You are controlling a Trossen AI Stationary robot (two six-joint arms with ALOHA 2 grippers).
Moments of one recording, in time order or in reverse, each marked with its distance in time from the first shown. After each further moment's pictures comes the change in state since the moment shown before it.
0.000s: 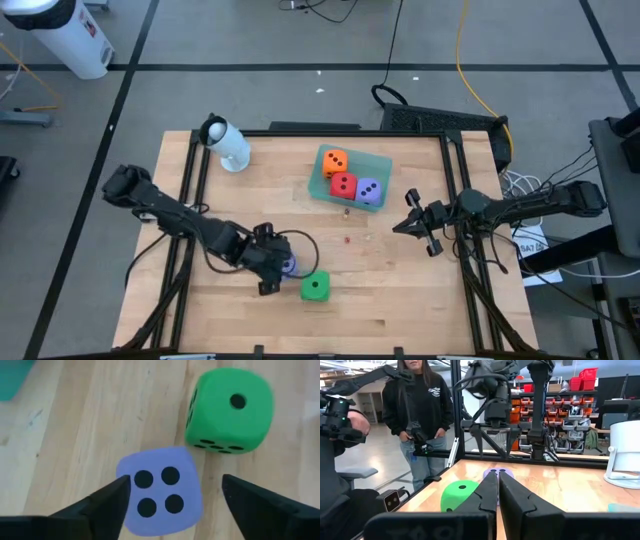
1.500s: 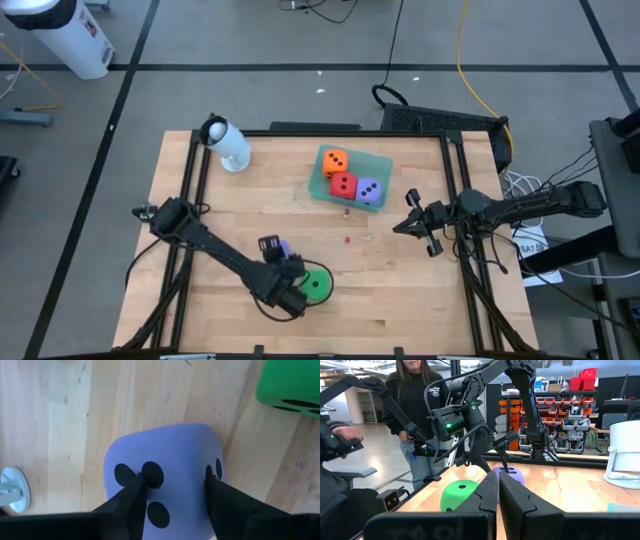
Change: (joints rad) left arm -0.068 0.514 0.370 -0.540 -0.144 -0.213; right arm 0.000 0.000 0.000 -0.001 0.000 -0.003
